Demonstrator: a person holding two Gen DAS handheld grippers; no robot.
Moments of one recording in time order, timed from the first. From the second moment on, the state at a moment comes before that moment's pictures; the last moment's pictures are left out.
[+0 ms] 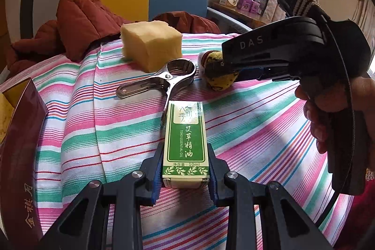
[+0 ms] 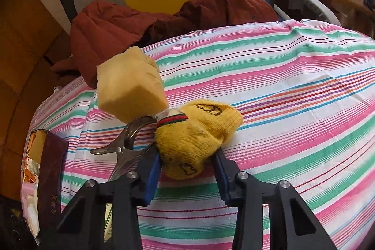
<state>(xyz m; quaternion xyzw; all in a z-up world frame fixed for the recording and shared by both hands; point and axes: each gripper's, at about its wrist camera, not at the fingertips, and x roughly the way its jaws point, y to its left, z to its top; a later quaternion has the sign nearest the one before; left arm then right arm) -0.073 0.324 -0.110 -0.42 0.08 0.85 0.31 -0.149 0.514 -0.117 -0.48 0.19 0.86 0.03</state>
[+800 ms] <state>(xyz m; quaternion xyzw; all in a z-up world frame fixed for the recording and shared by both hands) -0.068 0.331 -0.108 -0.41 0.10 0.86 0.30 -0.022 0.515 -0.098 -0.50 0.28 0.82 0.03</state>
